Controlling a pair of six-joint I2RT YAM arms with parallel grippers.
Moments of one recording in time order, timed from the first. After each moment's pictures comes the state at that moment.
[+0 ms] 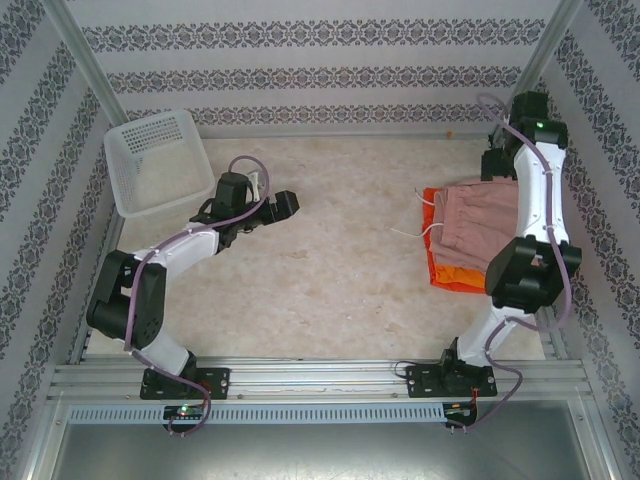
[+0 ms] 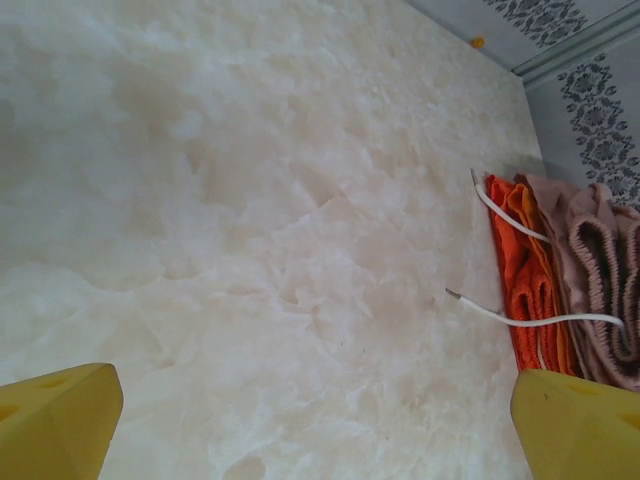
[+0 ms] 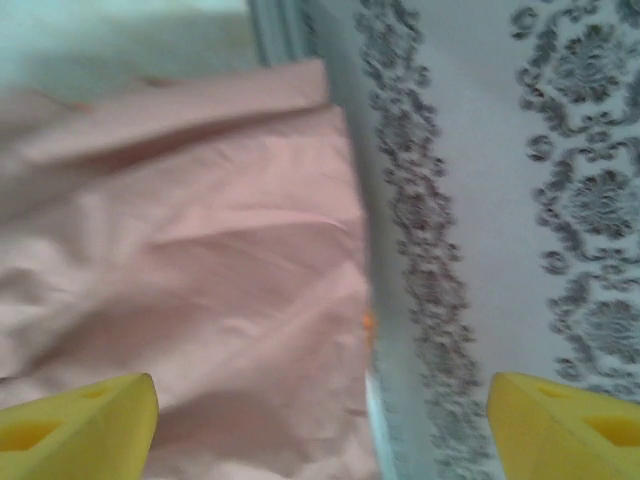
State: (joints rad) left arm -0.29 1.59 0.96 0.04 0.35 -0.62; right arm -0.25 1.77 1.89 -1.16 0.18 -0.08
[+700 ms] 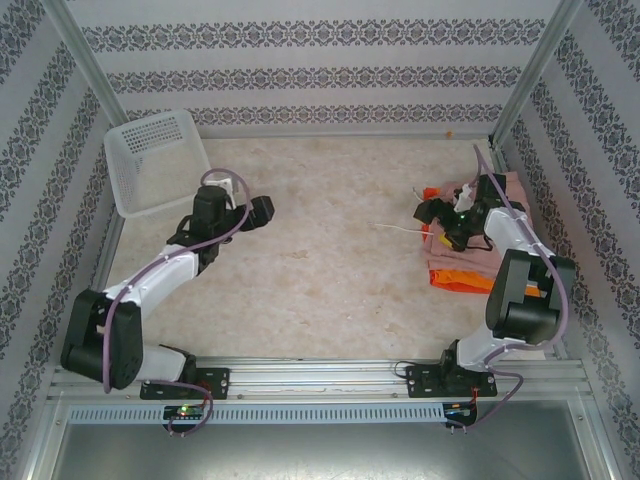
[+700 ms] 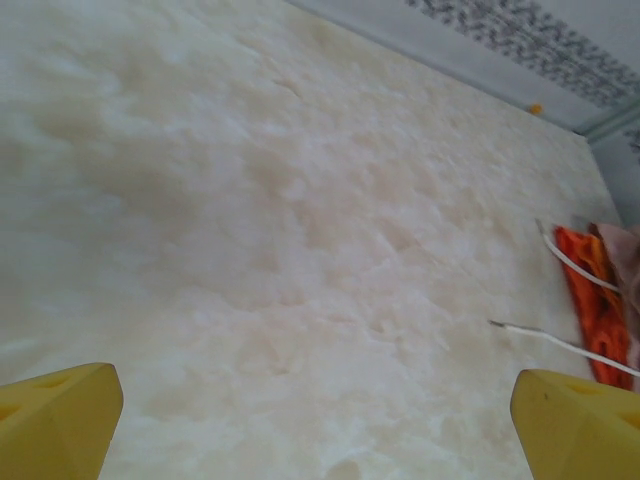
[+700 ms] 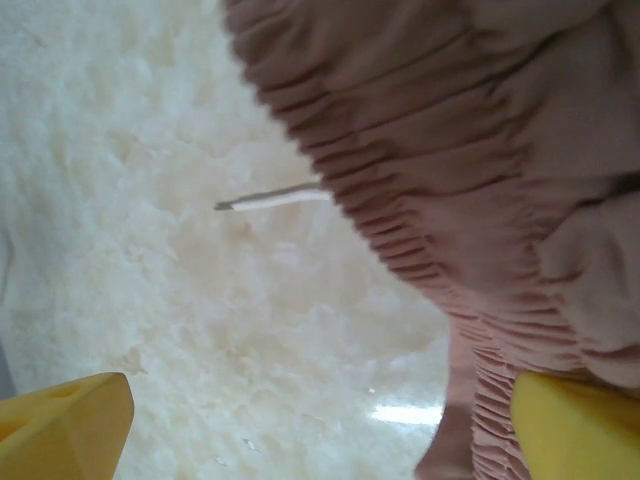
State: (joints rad) left arm -0.24 1.33 0.77 0.04 0.07 -0.49; right arm -0.23 1.58 1.05 -0.63 -0.62 0.35
